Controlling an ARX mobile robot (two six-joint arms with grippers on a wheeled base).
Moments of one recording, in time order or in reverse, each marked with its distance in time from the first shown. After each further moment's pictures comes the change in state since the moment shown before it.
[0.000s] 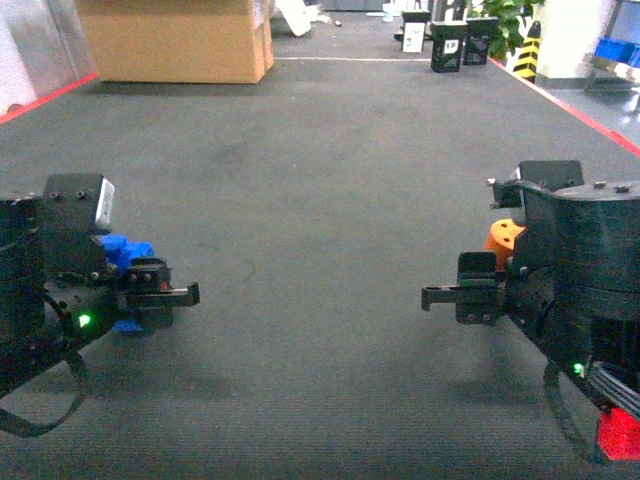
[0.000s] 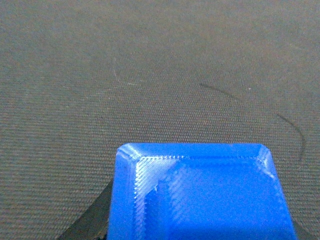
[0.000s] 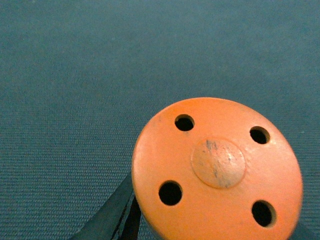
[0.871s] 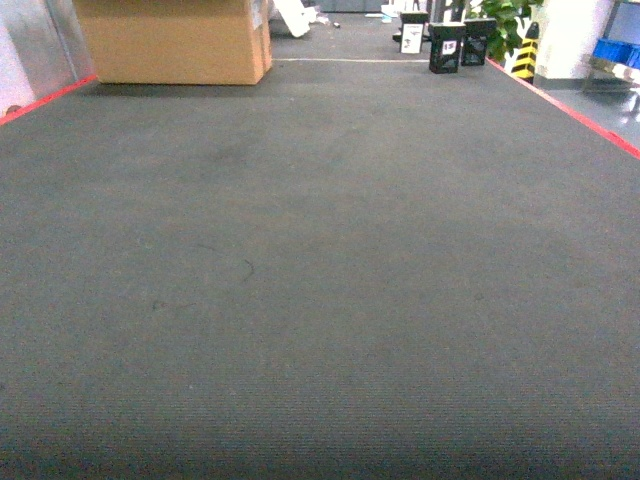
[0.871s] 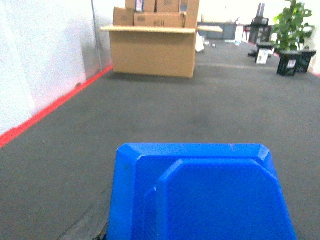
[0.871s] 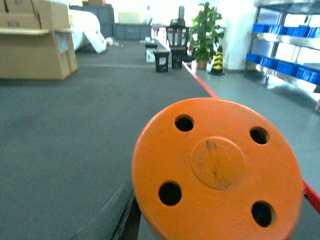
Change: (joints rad) left arm -0.026 -1.351 -0.503 -0.386 -0.185 0.125; right arm 0.247 -1.436 -0.573 -0.437 0.381 -0.162
